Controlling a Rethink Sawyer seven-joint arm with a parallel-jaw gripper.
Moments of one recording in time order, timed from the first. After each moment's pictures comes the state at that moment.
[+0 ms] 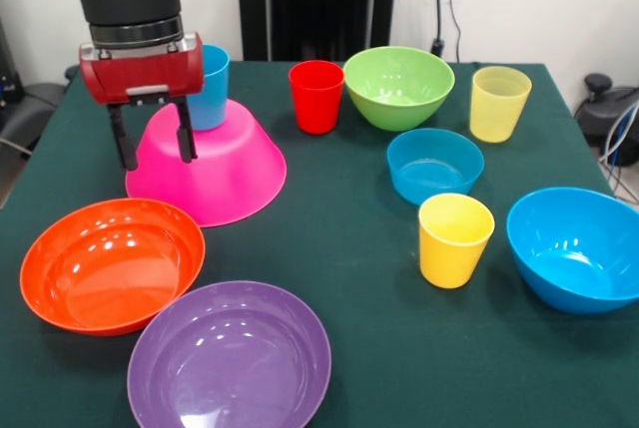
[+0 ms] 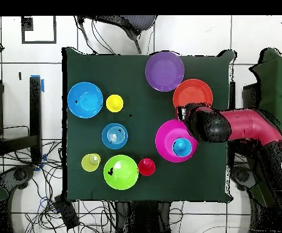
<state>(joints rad) -1.03 -0.60 0.81 1.66 -0.78 0.63 1.67</state>
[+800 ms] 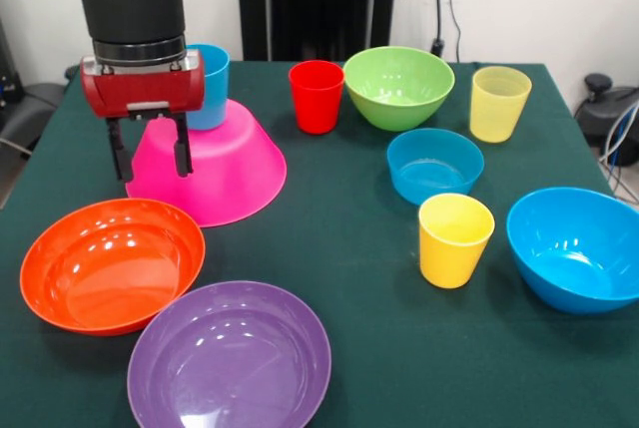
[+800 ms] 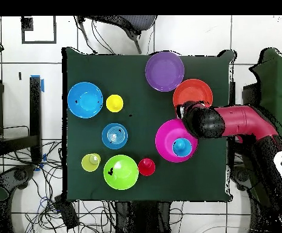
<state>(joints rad) -0.95 -0.60 0.73 1.61 -0.79 0.63 1.67</state>
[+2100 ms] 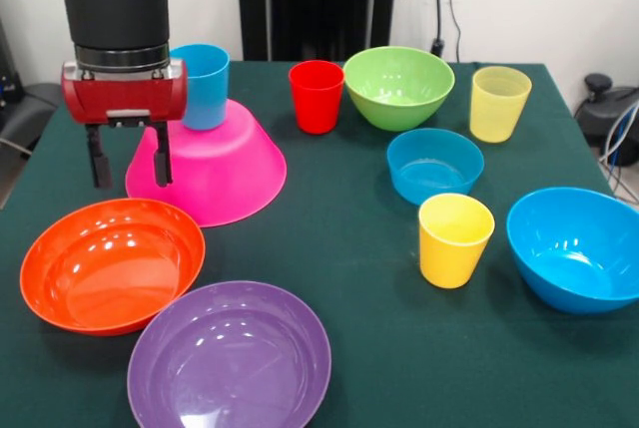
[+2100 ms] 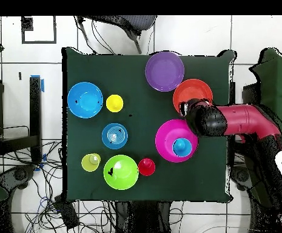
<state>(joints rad) -0.93 -0.60 0.69 1.57 -0.79 0.60 1.67</state>
